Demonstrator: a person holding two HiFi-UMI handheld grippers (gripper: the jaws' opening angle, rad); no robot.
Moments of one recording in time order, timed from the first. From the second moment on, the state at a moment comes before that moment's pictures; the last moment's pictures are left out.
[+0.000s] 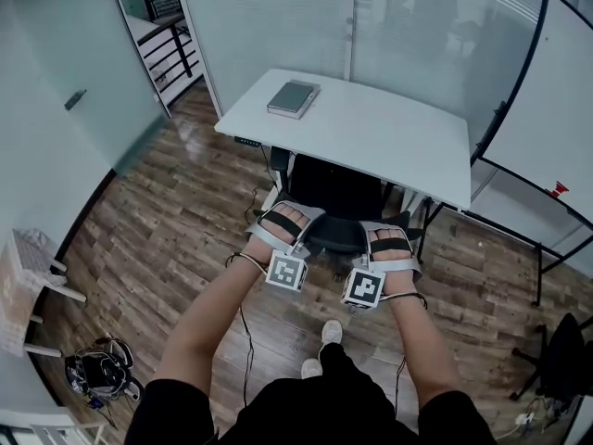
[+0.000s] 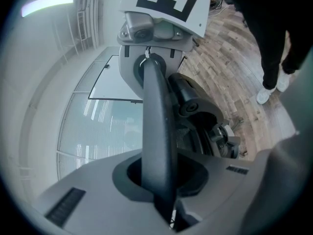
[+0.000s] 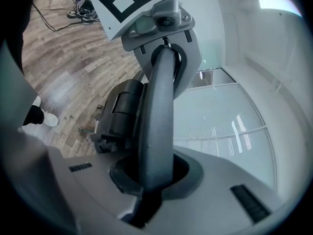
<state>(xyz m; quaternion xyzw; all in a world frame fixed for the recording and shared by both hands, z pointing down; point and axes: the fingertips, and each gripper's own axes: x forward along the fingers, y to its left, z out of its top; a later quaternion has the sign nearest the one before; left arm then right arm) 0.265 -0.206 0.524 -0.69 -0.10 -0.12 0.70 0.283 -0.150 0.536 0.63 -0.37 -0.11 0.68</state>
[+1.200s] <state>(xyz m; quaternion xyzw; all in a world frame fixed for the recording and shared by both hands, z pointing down) 0.399 -0.282 0.518 -0.69 -0.11 -0.09 0.71 0.414 -0.234 0.535 0.63 -0.38 -0.10 0.67</state>
